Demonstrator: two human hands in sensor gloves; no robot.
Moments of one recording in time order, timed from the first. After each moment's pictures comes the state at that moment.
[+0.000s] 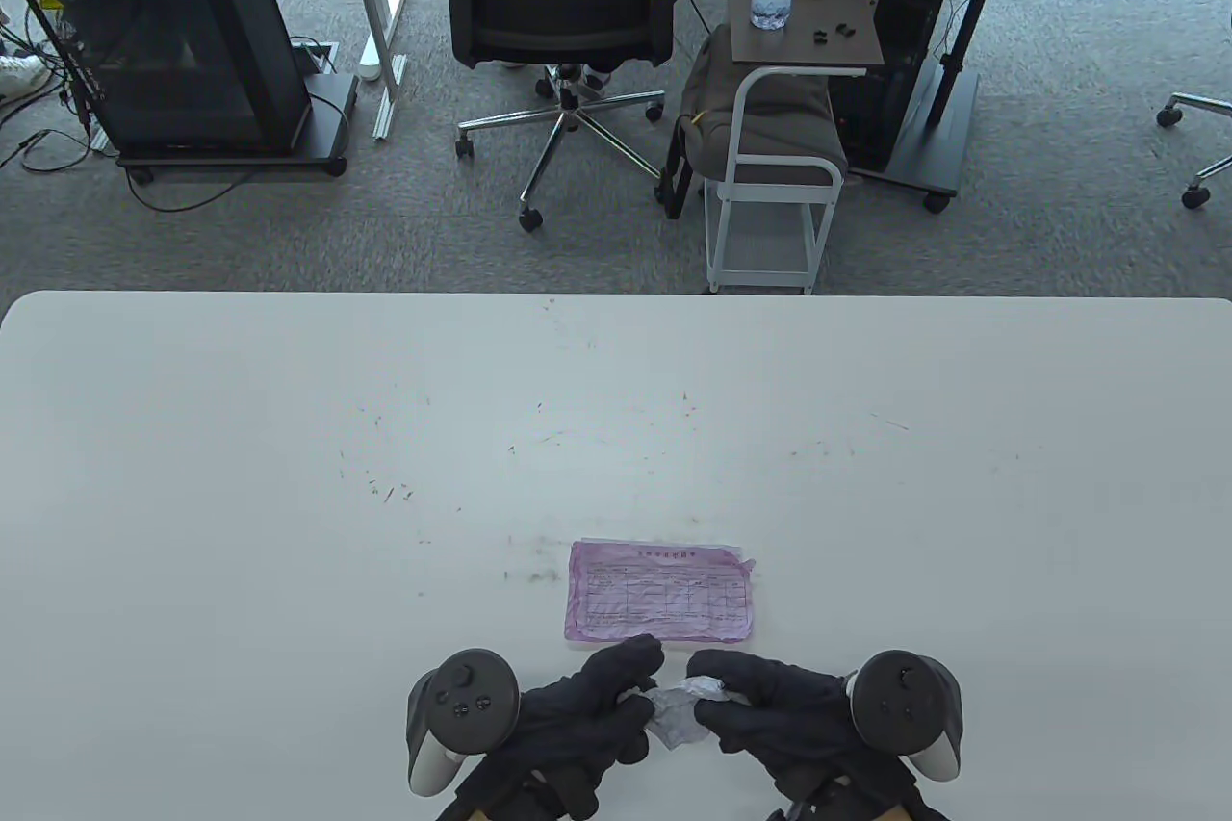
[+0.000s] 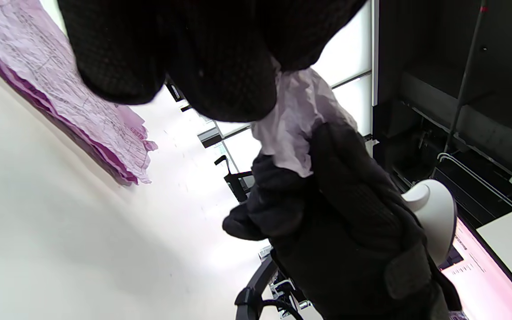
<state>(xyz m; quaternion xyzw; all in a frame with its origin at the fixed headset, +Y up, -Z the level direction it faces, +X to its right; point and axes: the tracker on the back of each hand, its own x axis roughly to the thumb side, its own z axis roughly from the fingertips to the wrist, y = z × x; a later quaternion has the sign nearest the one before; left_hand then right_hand) -0.115 -0.717 -0.206 -0.10 -0.25 0.55 0.79 0.151 -0.702 -0.208 0.26 0.02 0.81 0.53</state>
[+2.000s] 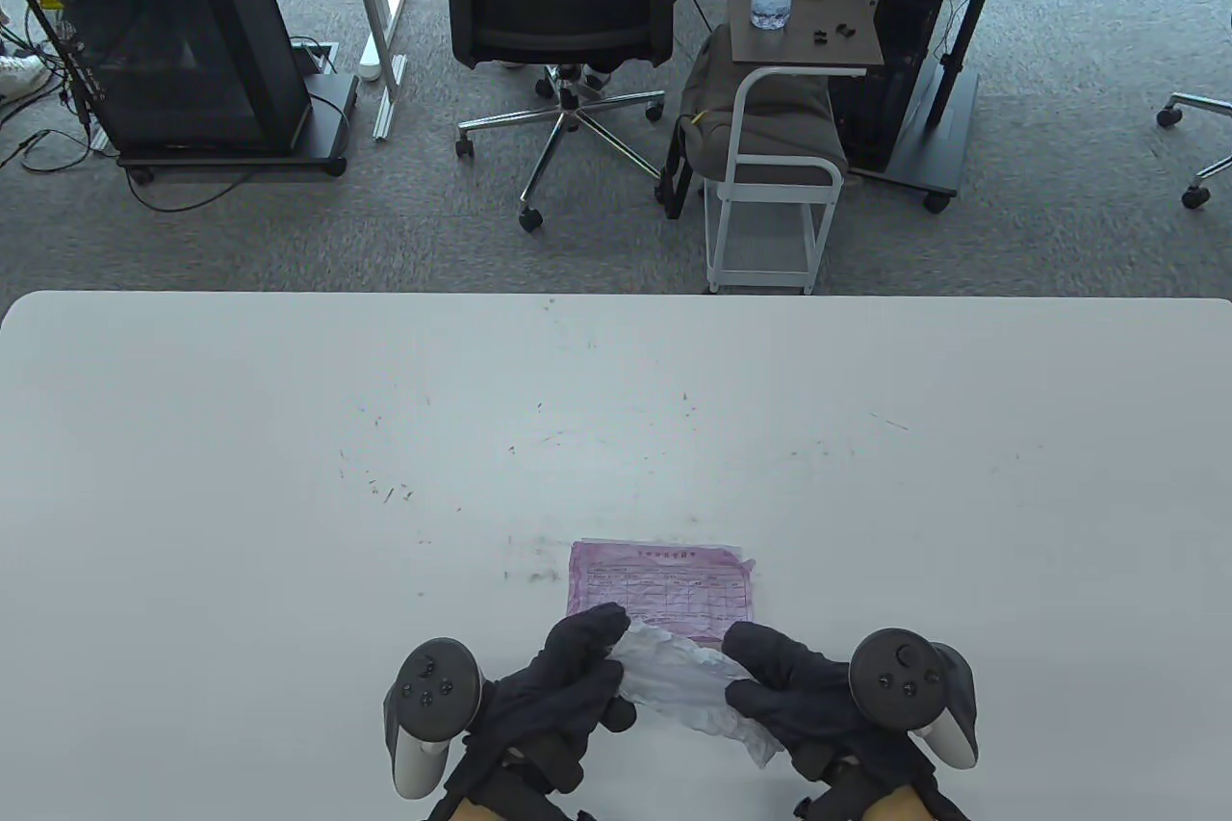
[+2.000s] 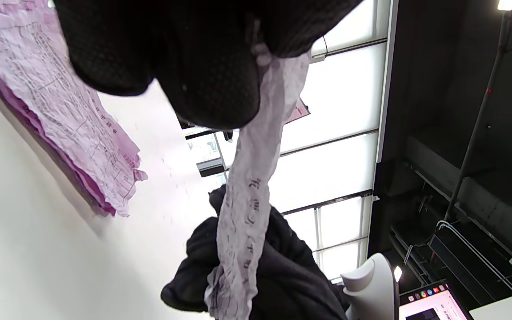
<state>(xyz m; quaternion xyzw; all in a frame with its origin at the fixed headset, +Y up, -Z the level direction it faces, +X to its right) -0.133 -0.713 -0.212 -0.07 -0.19 0.62 0.76 0.169 -0.720 -0.223 0.19 0.07 0.88 0.43</state>
